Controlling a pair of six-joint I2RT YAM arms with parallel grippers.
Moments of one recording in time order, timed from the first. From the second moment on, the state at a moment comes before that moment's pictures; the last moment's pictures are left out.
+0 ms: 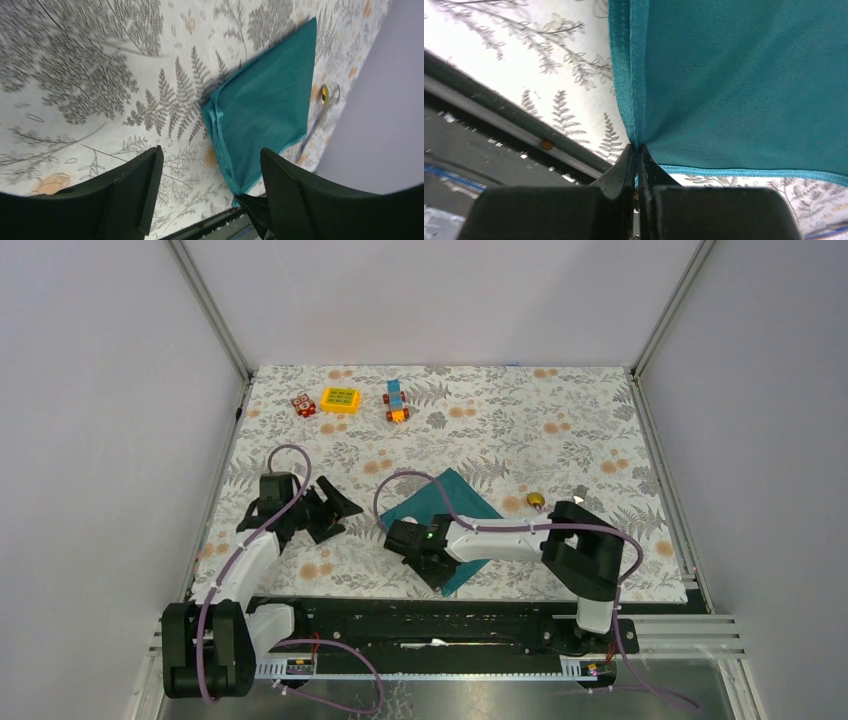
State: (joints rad) left arm 0.02 1.05 0.51 -0.33 0.49 -0.72; right arm 1.22 1.88 1.22 -0.78 0.12 0.41
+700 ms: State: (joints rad) left arm -0.19 1.23 0.24 0.26 0.60 -1.11; right arm 0.98 1.60 0.93 -0.48 -0.28 0.42
